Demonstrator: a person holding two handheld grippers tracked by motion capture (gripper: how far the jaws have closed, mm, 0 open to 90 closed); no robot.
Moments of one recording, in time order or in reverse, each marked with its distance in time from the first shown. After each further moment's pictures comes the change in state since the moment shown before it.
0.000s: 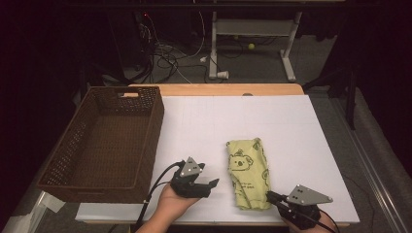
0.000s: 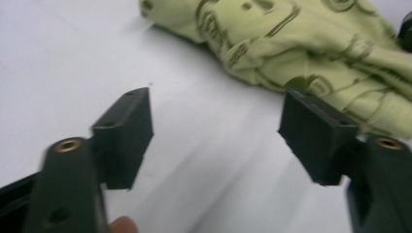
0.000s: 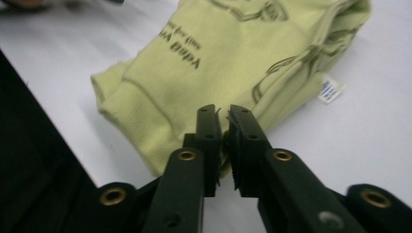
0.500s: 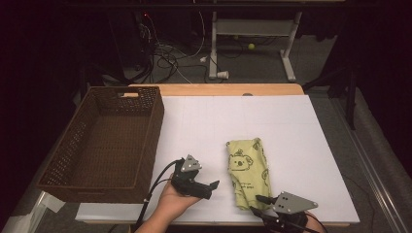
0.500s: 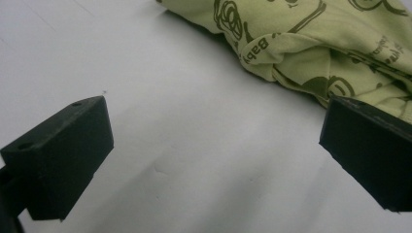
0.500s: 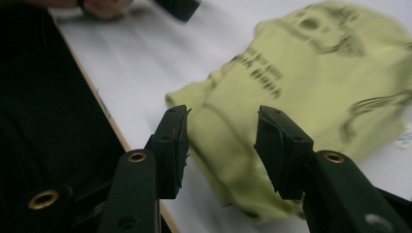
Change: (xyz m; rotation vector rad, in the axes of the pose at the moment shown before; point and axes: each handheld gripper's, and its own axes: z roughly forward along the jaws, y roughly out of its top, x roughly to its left) left arm 0.001 0.004 0.005 0.029 0.000 -0.042; right arm 0.032 0.007 0.015 0.015 0.132 -0.127
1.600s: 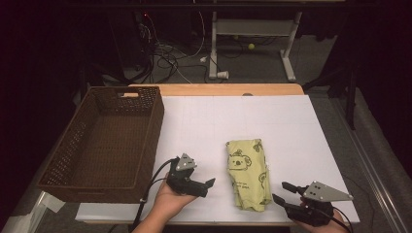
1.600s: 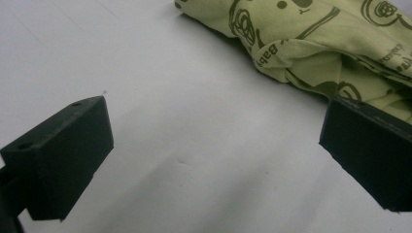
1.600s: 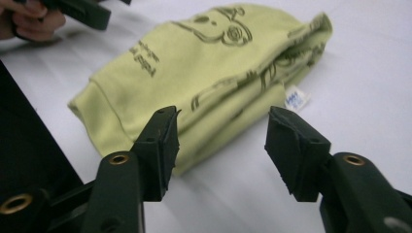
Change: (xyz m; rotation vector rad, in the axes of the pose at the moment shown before) left arm 0.008 -0.001 -0.010 -0.013 0.026 -0.015; right arm -0.048 -0.022 -0.039 -0.091 -0.102 0.188
